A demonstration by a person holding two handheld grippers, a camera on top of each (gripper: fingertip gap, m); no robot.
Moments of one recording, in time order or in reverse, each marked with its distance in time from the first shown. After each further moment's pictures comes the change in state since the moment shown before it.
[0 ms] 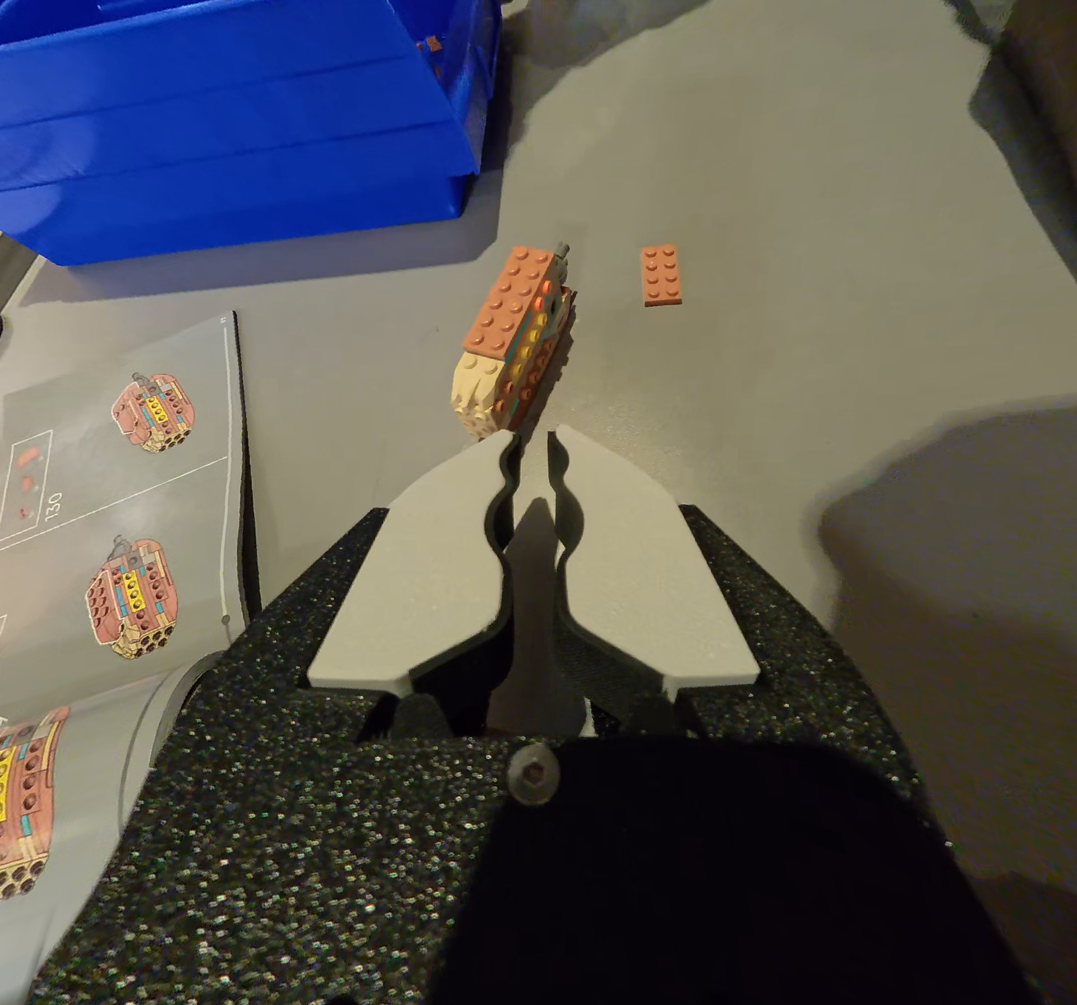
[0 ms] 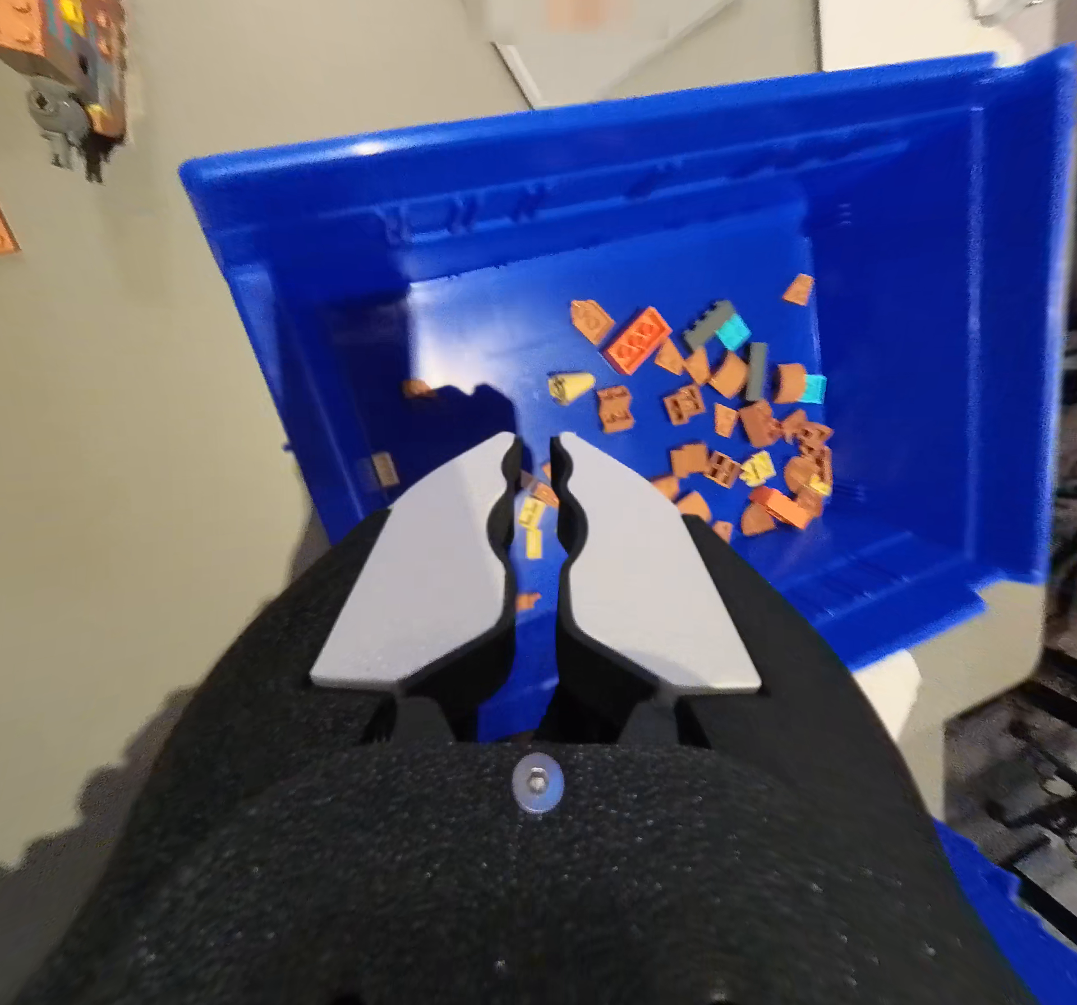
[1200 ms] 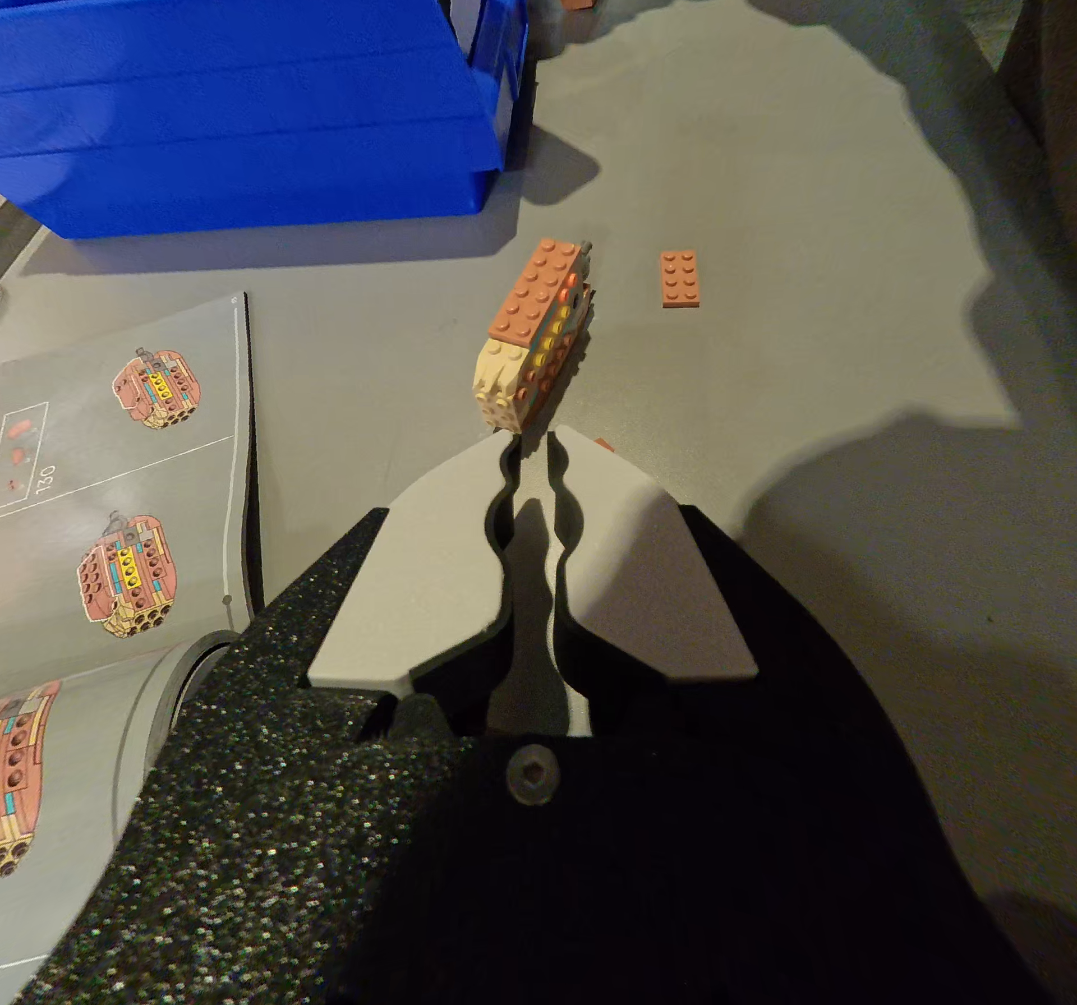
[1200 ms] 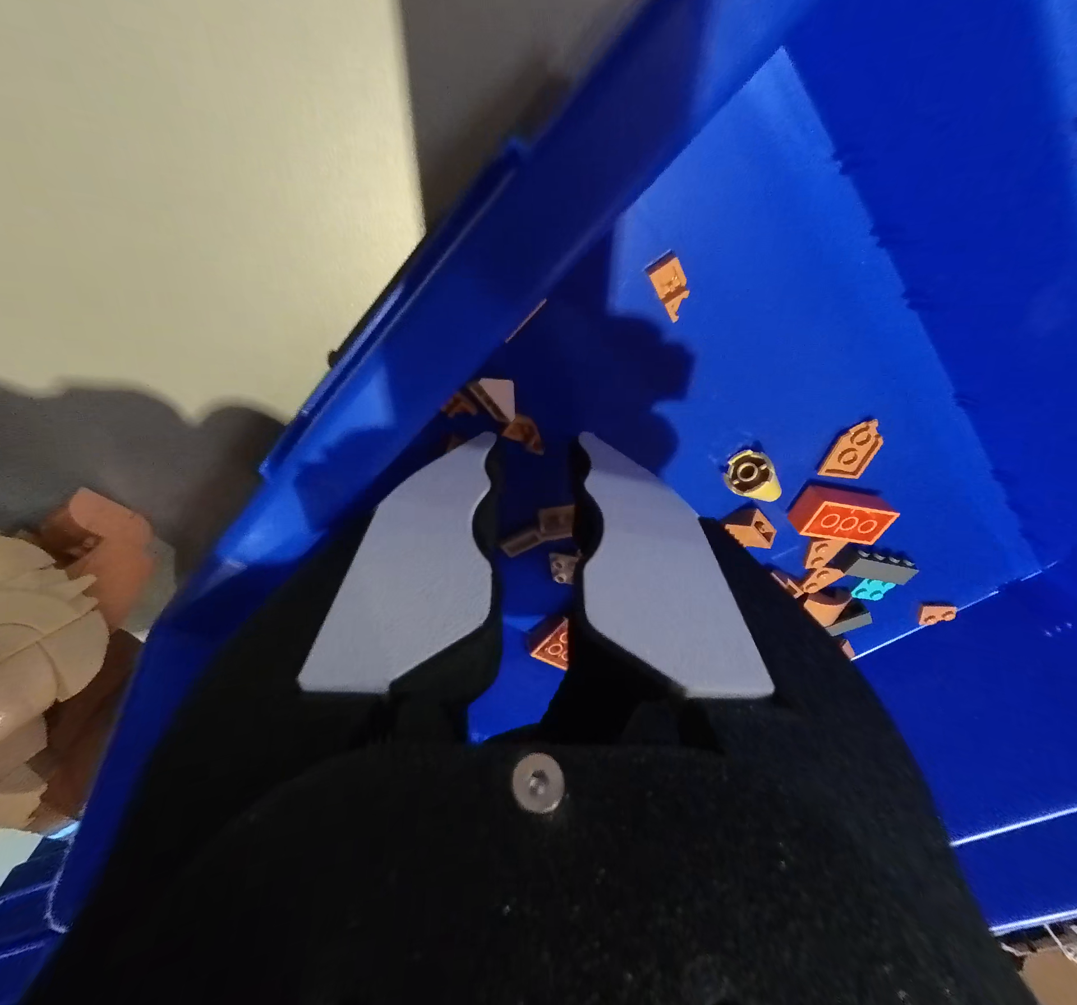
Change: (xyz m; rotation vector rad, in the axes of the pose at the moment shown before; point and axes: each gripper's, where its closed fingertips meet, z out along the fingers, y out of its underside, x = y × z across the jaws) left arm -0.007 0.004 -0.002 0.025 -0.001 -0.054; right arm -0.042 0.066 0.060 -0.211 -0.356 -0.959
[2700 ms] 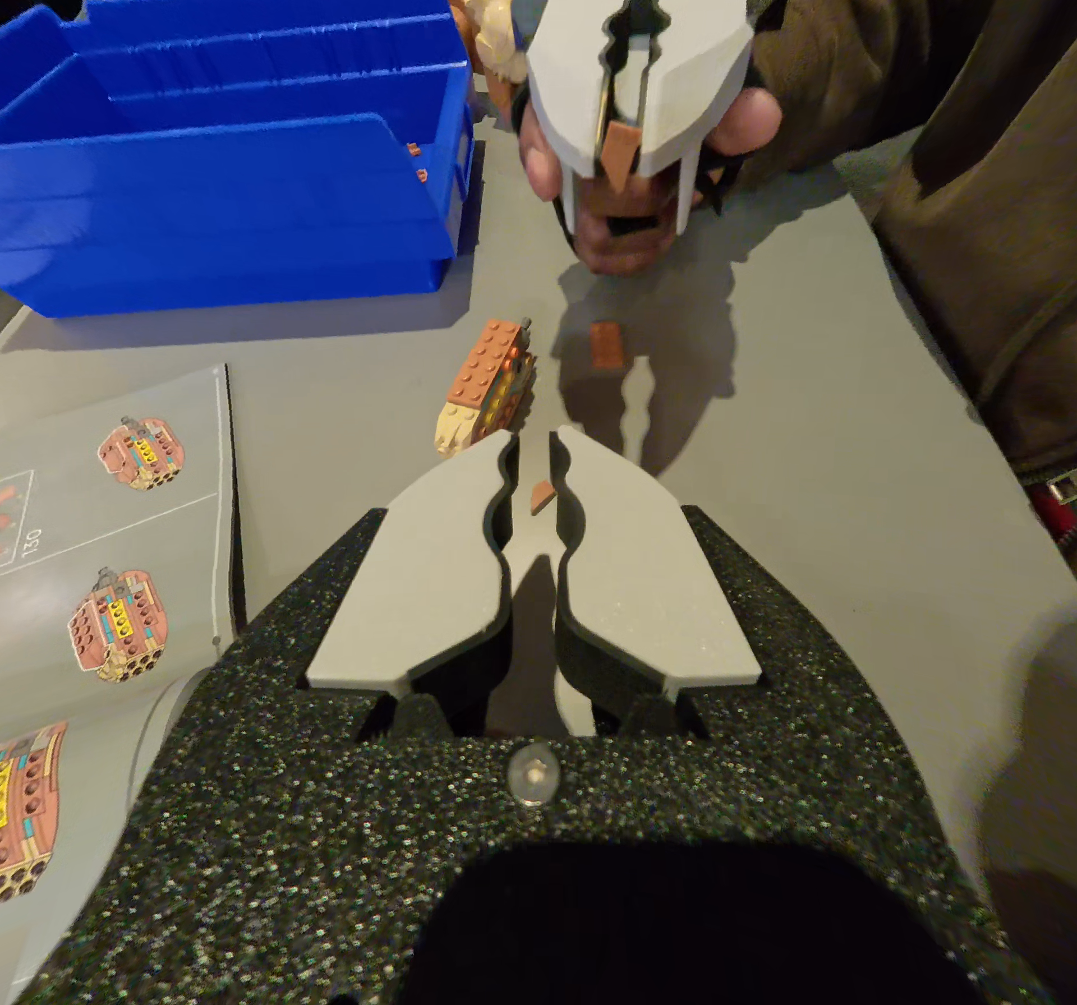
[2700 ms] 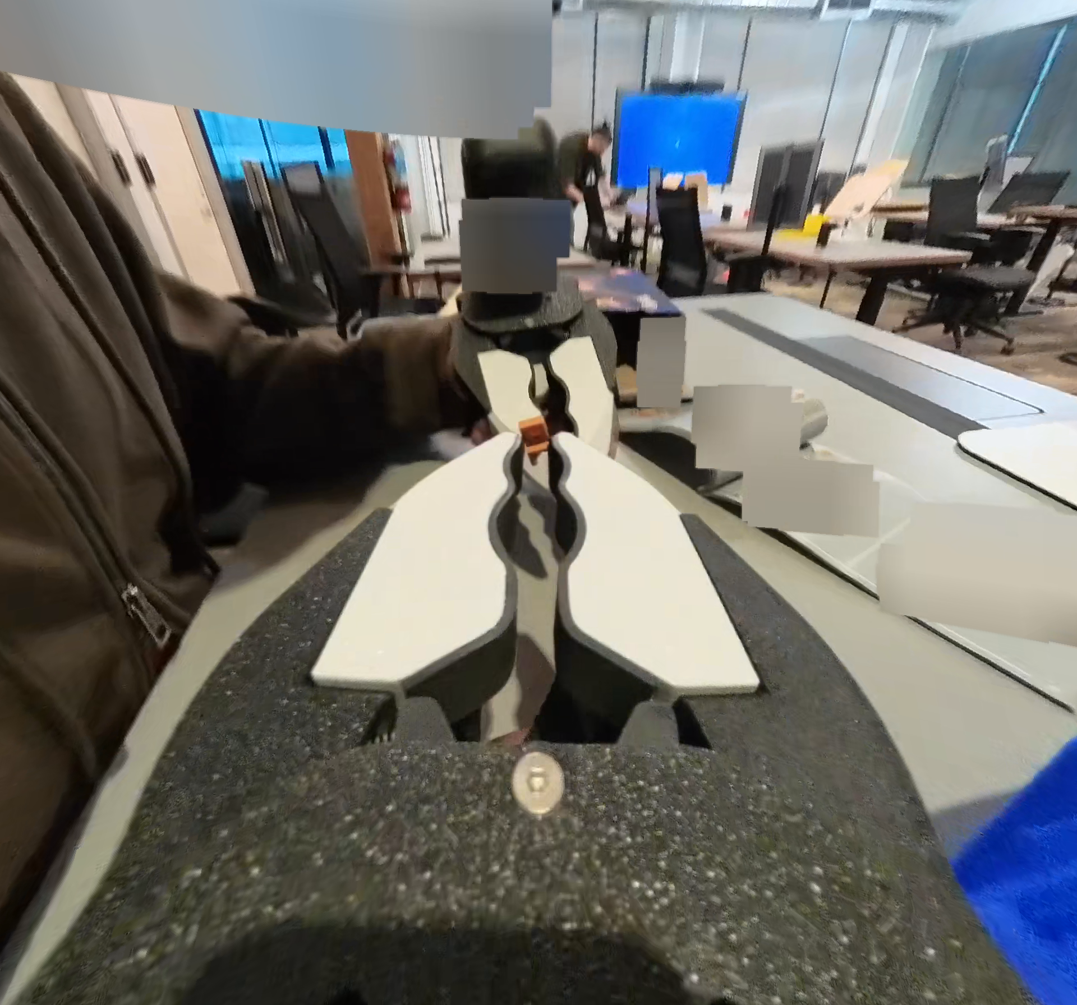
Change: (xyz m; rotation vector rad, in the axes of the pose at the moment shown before) left arm 0.018 -0.028 -0.022 0.096 0.087 0.000; right arm 0.072 -0.244 -0.133 1.481 0.687 0.835
